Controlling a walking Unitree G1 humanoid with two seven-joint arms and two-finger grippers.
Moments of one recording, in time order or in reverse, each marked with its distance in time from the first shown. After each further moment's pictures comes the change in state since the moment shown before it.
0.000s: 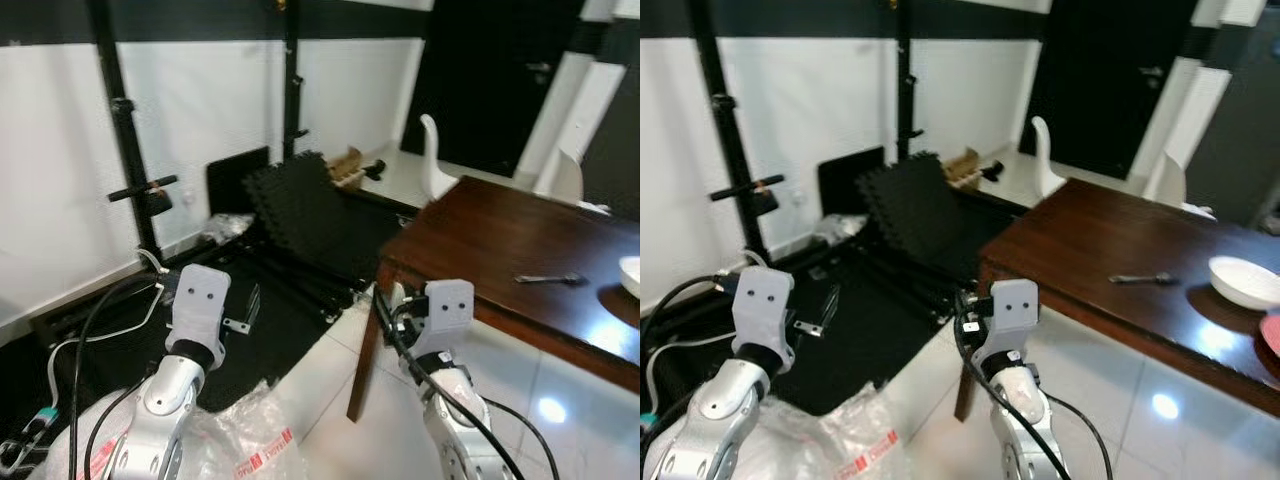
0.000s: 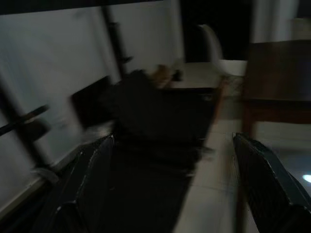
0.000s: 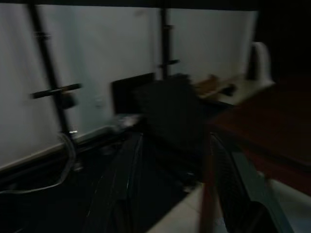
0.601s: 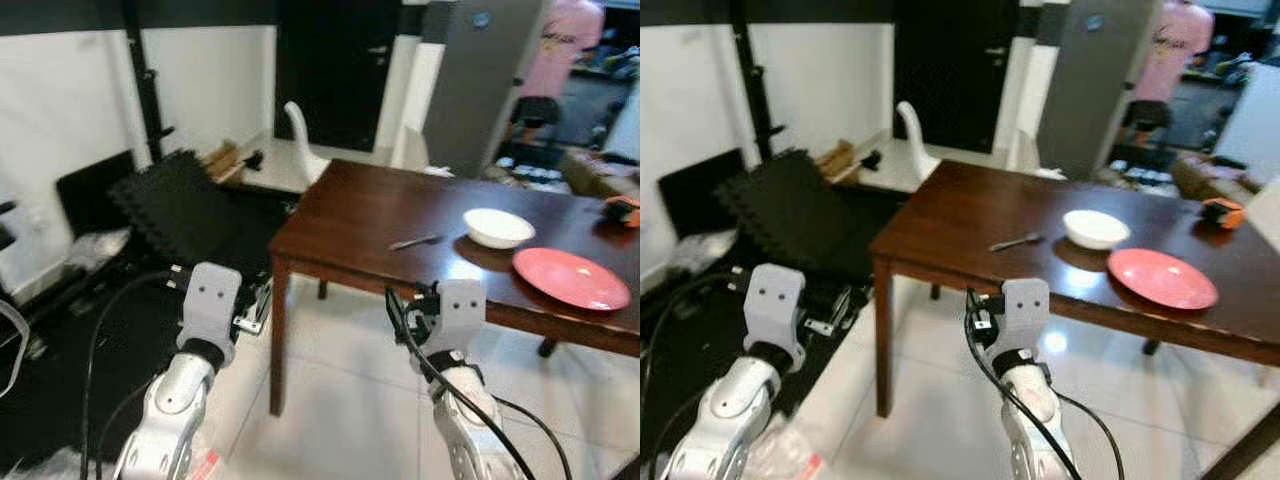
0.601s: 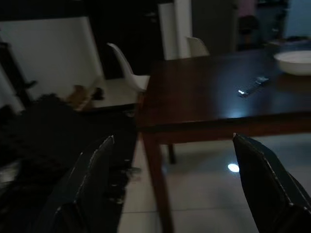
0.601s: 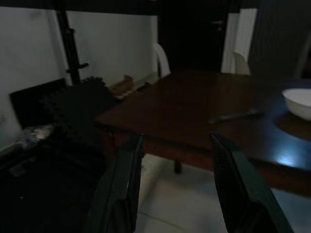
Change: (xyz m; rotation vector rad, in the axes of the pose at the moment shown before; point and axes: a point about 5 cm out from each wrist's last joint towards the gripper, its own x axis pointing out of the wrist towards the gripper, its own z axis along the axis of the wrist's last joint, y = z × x) left arm 0.001 -0.003 0.001 -0.005 -0.004 -0.008; right arm 0.000 -0.003 0.001 0.005 -0.001 -0.014
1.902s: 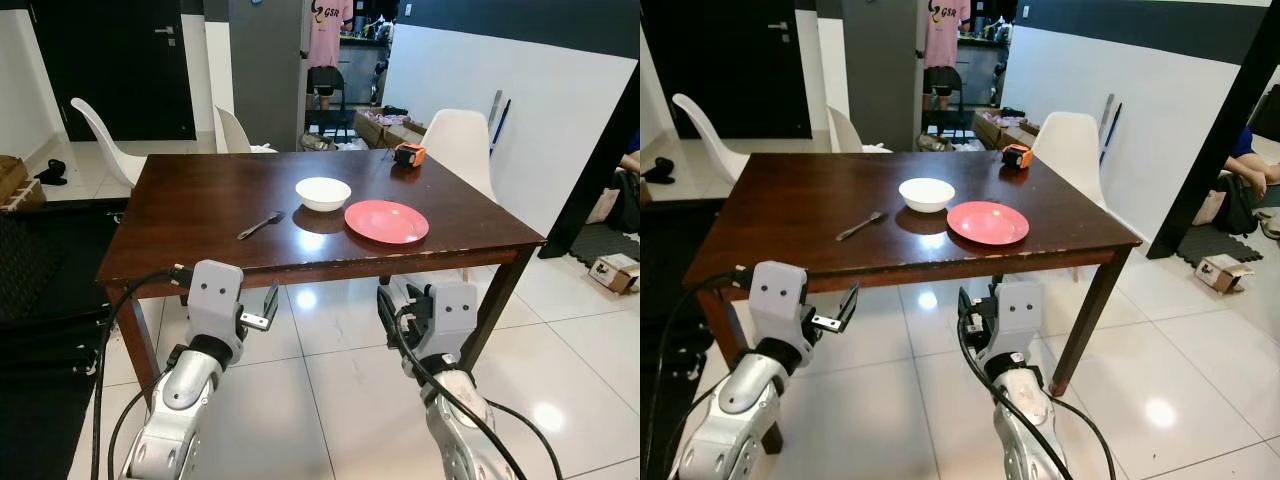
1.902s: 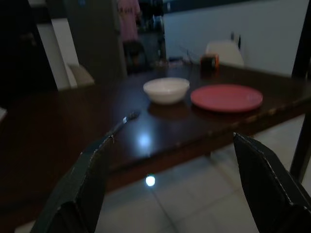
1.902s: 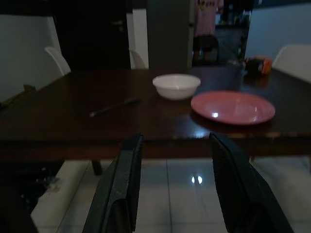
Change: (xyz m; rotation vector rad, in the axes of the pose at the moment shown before) left arm 0.008 -0.014 0.010 -0.065 -0.066 -0.047; right arm -0.001 0.002 0.001 0.005 -0.005 0.012
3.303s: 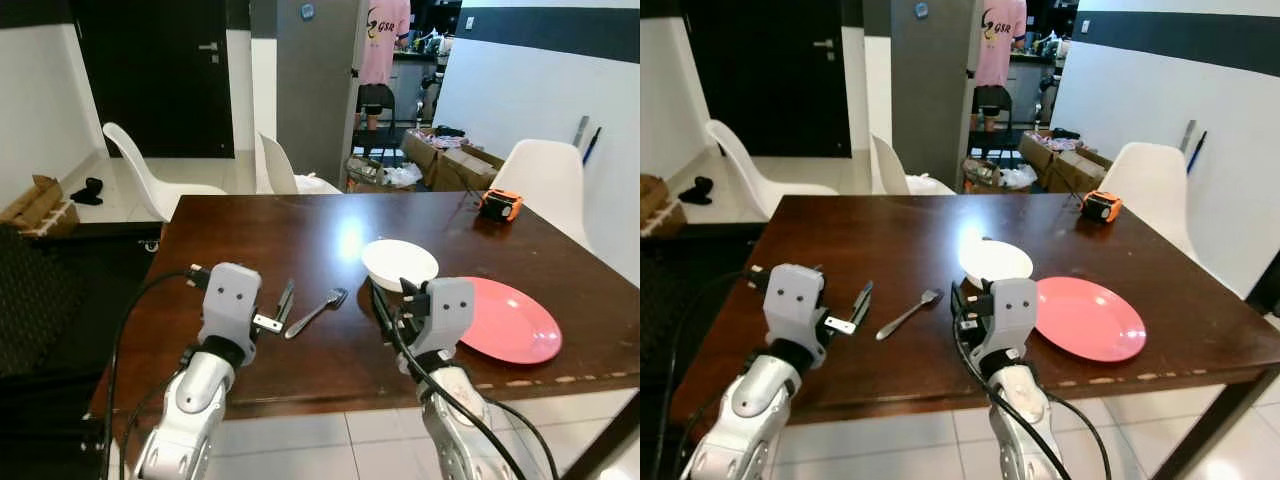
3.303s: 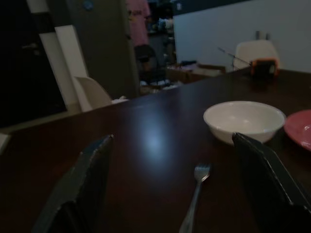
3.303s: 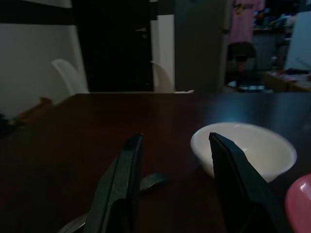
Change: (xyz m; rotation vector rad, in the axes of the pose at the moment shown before) left arm -0.001 -0.029 -0.001 0.010 -0.021 -0.102; right arm 0.000 0.001 0.004 0.003 -0.027 0.012
